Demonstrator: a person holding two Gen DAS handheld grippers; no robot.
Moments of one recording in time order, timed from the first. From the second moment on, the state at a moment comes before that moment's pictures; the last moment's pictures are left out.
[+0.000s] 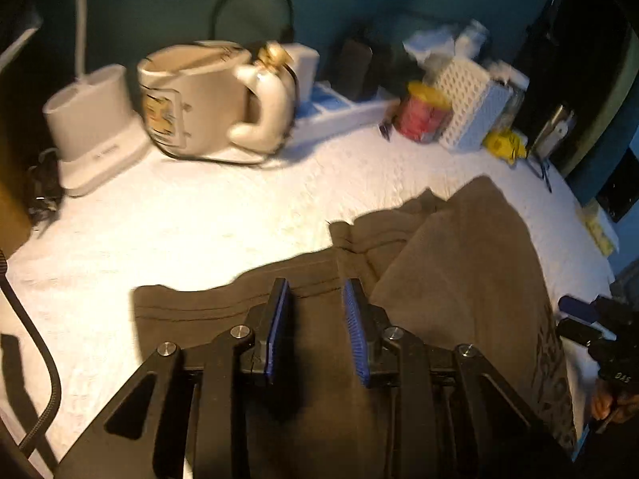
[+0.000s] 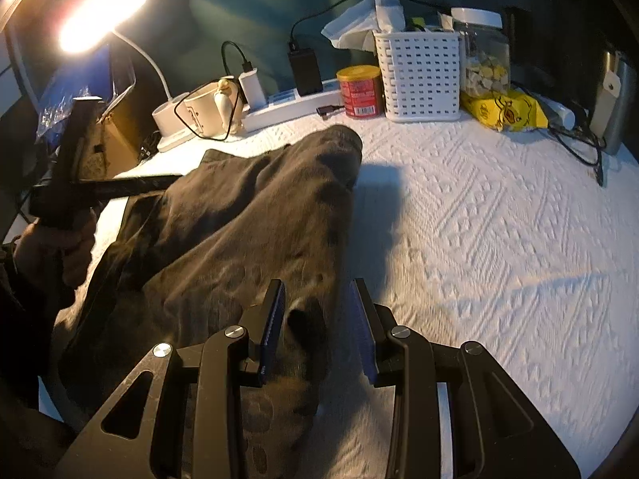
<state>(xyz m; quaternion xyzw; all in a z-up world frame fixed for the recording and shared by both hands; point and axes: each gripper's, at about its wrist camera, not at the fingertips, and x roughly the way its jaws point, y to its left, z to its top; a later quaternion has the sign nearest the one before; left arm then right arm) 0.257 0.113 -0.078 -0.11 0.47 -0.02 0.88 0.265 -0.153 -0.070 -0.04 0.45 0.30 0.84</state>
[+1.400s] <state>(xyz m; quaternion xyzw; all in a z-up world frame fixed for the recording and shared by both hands) 0.157 0.171 -0.064 -0.21 0.43 0.05 0.88 0.238 -0.118 -0.049 -0.06 0.42 0.32 0.85</state>
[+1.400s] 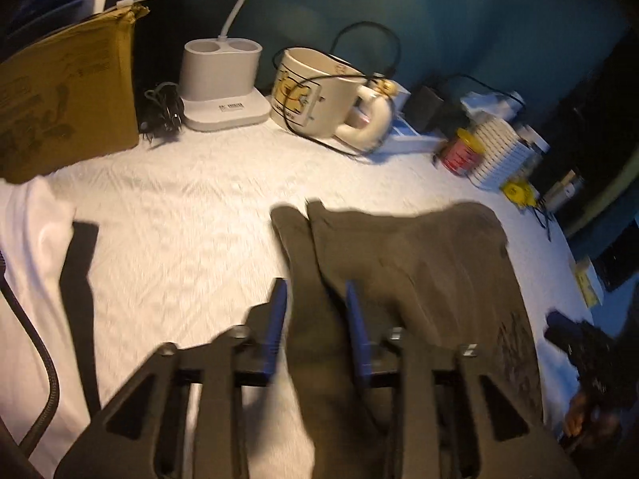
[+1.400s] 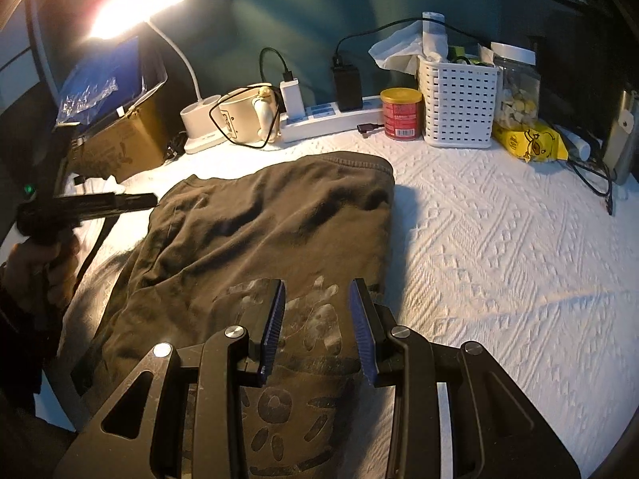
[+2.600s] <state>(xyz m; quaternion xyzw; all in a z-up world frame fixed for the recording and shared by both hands) 0.022 0.081 -0.051 -0.19 0.45 -0.01 0.88 0.167 -0.148 -0.048 -0.06 0.42 0.31 0.85</state>
